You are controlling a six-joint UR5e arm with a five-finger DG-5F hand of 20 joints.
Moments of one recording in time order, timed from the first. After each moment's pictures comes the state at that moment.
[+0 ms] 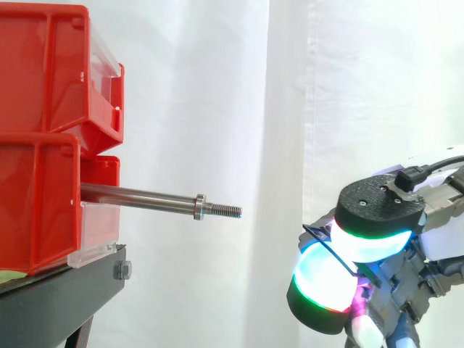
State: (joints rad) arm 0.17 -2.20 -1.25 -3.09 -1.28 -0.26
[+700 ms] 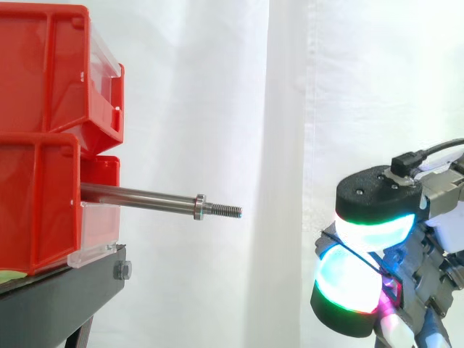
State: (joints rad) arm 0.17 -2.20 -1.19 -3.25 -1.29 -0.21
